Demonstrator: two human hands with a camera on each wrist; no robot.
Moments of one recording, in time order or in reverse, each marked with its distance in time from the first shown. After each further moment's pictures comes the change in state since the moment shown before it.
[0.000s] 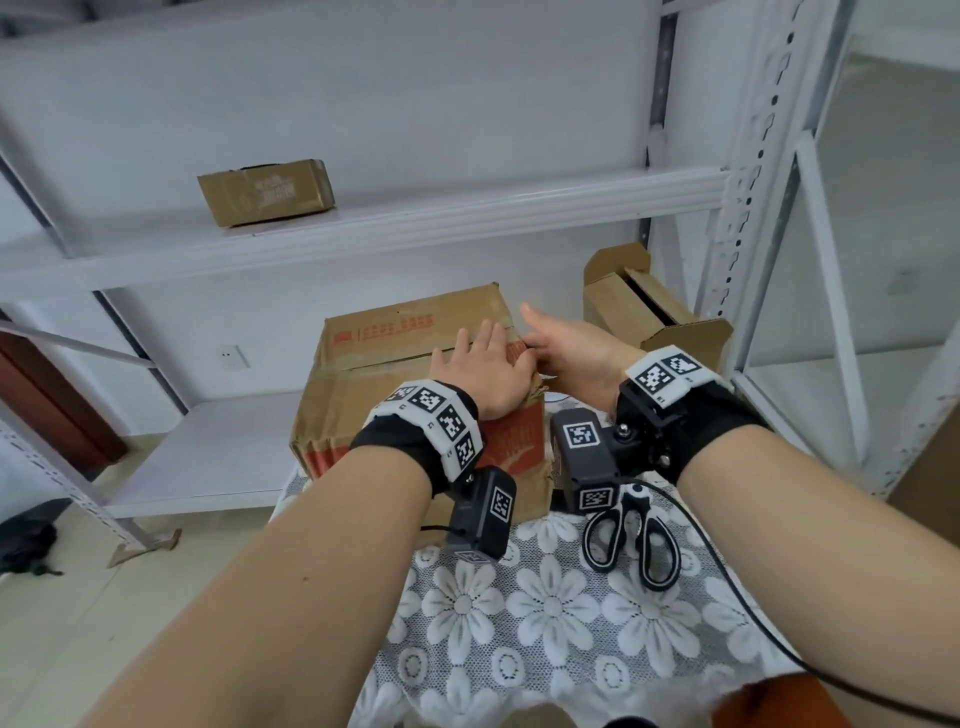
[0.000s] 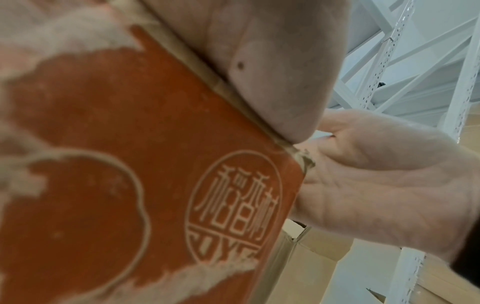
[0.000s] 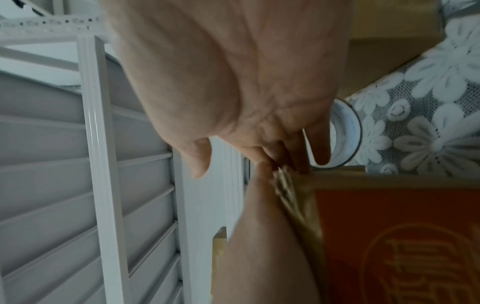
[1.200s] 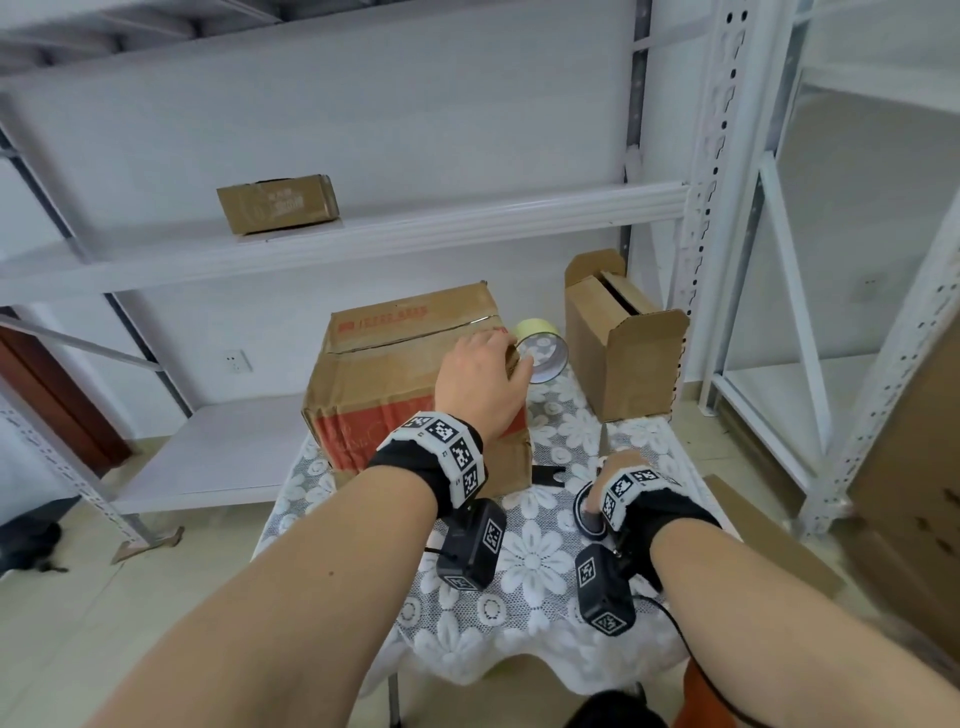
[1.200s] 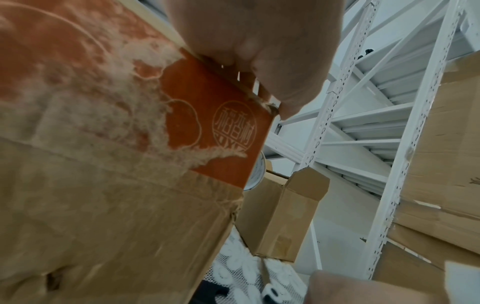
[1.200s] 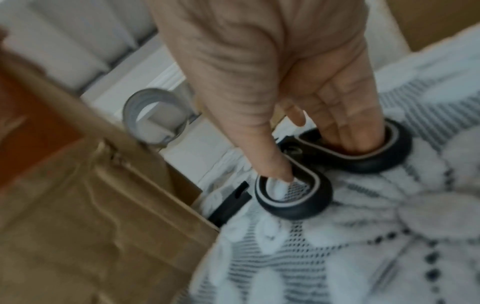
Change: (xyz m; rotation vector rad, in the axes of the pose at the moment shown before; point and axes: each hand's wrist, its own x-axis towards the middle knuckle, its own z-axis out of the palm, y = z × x) left_hand -0.051 0.012 0.030 -0.164 0.580 0.220; right_hand -0.064 0.140 -0.022 -0.912 0.524 0.455
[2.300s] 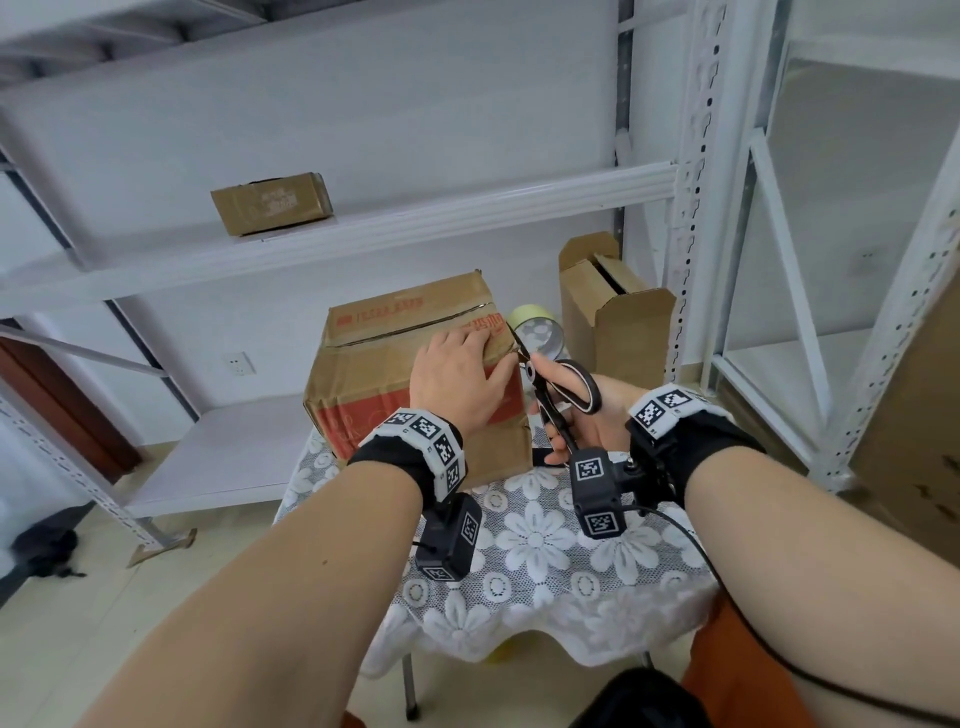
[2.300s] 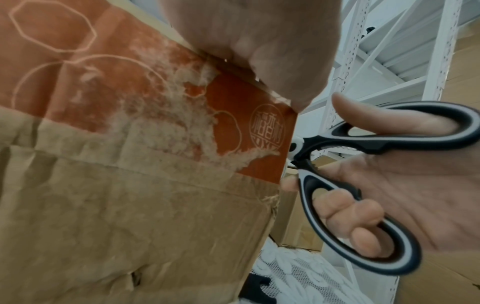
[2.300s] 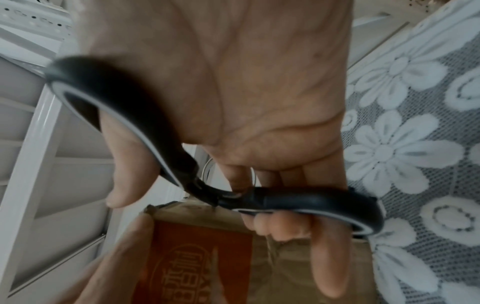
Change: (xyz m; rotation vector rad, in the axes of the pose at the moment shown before) left_hand -0.016 -0.015 -0.007 0.253 -0.027 -0.002; right_hand -0.046 -0.034 -0.064 0.860 -0.664 -0.310
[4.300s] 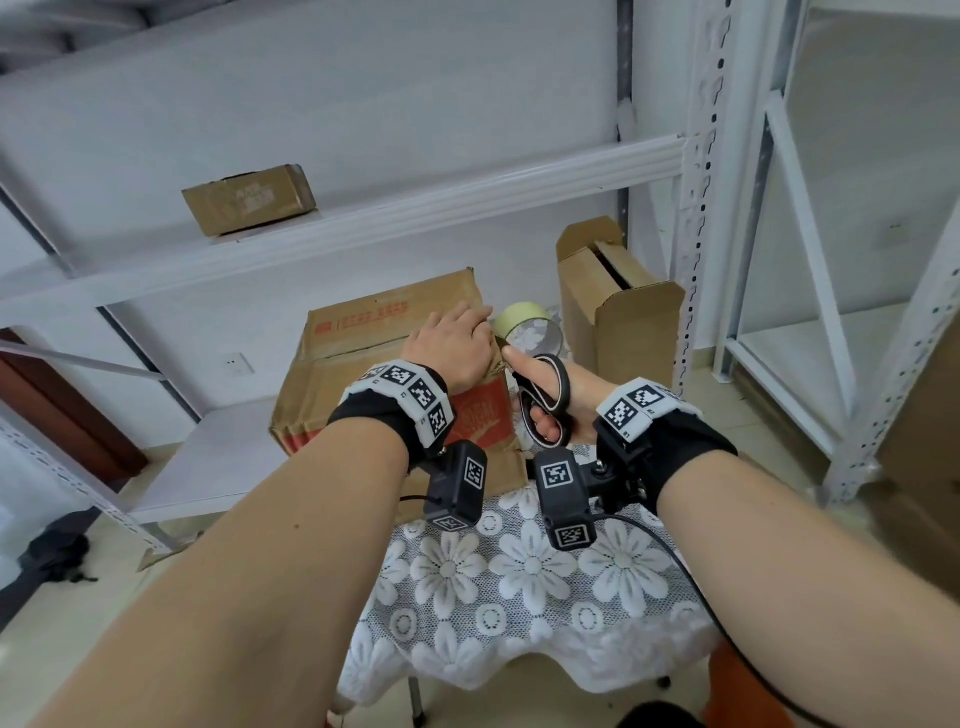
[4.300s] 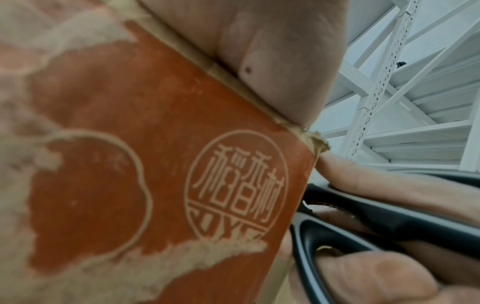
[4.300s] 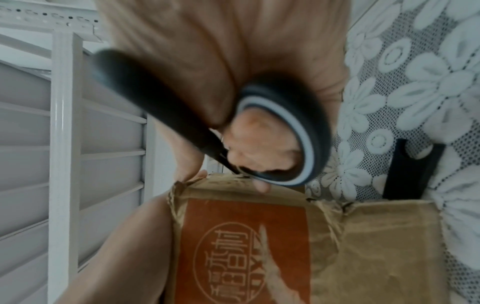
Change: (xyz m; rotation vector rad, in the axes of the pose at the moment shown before) left_hand 0.084 -0.024 0.041 -0.109 -0.410 -0.034; right_hand 0.047 -0.016 0.002 -0.054 0.147 -0.086
